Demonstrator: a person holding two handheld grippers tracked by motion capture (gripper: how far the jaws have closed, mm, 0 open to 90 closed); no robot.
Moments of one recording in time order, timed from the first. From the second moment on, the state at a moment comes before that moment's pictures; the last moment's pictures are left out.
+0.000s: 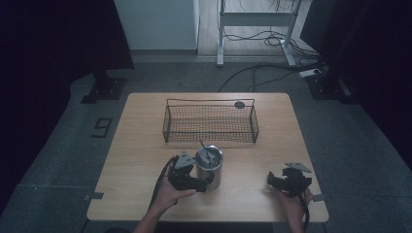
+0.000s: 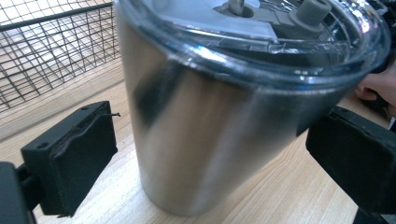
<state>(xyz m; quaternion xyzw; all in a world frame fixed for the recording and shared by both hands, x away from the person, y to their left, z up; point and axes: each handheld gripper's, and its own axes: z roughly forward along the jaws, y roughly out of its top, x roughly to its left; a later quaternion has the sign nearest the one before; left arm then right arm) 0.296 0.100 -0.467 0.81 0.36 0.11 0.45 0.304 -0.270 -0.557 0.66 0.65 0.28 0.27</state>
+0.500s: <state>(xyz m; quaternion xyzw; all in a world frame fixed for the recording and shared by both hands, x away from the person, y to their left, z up) 0.309 0.076 -0.474 0.82 0.36 0.13 0.43 0.304 -0.270 -0.557 0.66 0.65 0.28 0.27</state>
